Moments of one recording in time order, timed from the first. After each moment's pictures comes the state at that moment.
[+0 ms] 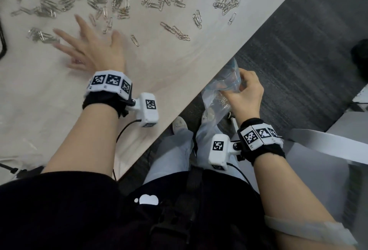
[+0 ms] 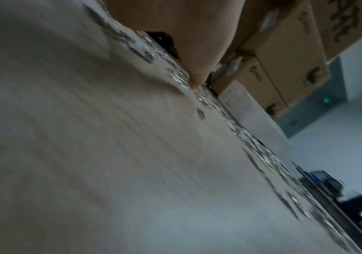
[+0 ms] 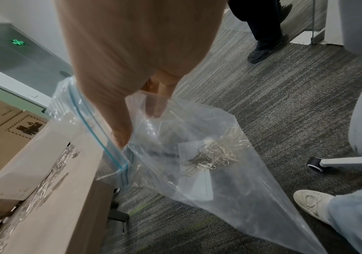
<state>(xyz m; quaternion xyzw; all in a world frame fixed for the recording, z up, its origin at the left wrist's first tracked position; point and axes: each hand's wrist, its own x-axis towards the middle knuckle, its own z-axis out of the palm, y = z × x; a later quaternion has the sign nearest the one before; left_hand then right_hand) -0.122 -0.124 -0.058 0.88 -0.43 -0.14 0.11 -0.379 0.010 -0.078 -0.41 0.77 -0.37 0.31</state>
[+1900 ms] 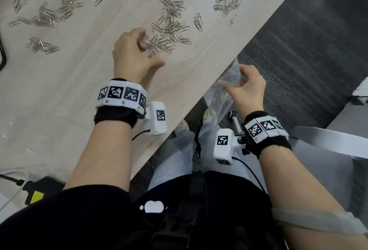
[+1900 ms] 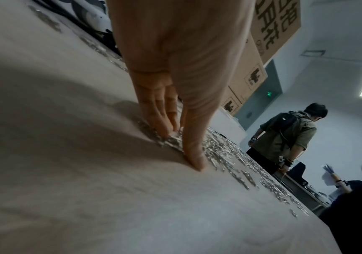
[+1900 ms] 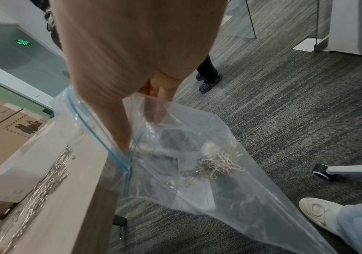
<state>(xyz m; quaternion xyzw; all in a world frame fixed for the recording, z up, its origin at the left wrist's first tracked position) -0.149 -0.122 -0.048 0.70 -0.62 -0.32 0.14 -0.375 -0.007 -0.076 -0.38 0.78 -0.36 0.33</state>
